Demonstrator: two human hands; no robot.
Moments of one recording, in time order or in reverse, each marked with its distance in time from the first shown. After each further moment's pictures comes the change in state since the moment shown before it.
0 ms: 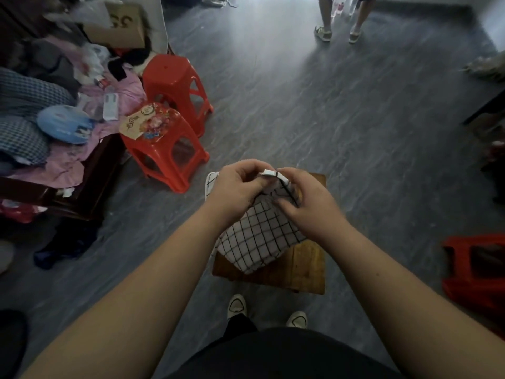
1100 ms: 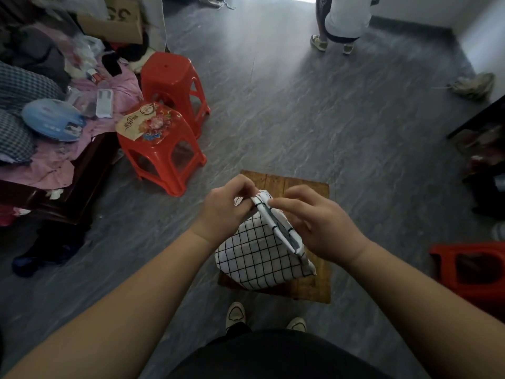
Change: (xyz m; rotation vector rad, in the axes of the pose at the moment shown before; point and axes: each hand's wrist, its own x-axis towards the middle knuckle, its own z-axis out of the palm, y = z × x) left_hand 0.003 -0.049 -0.106 0.403 0.076 0.192; right_hand 0.023 -0.035 0.042 -0.298 0.005 -0.599
